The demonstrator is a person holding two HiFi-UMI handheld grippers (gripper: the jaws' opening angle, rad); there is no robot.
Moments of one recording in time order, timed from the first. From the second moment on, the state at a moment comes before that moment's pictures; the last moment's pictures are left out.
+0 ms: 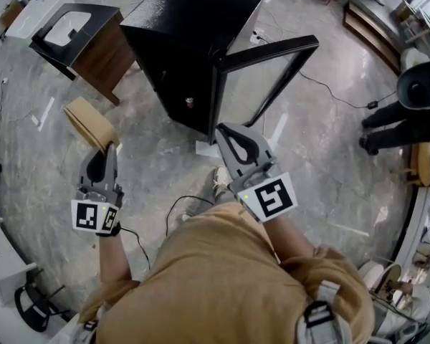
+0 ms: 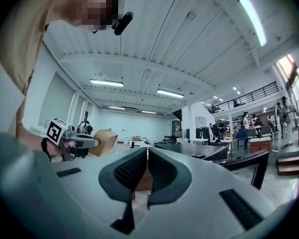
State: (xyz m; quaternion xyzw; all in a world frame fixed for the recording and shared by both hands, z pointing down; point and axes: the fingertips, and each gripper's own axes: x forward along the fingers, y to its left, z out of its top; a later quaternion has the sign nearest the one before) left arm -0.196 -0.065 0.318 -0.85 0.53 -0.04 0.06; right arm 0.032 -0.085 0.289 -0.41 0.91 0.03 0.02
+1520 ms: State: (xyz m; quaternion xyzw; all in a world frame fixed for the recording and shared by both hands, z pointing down) left arm -0.297 0.013 0.245 -0.75 0.64 0.08 0.10; right arm 0.034 -0.120 0.262 -0.43 0.90 0.06 0.01
